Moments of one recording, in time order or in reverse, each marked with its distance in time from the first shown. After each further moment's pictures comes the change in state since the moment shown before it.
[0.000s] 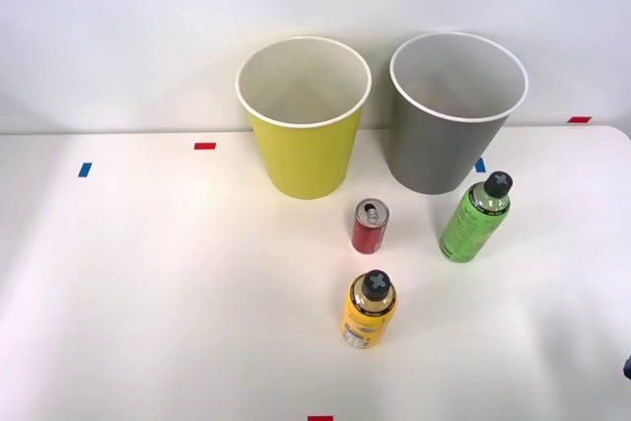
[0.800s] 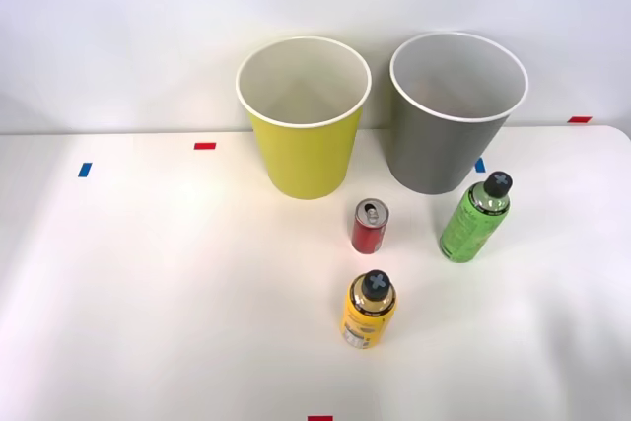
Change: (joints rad) arm -0.009 0.027 -0.098 0.025 -0.555 -0.210 0.554
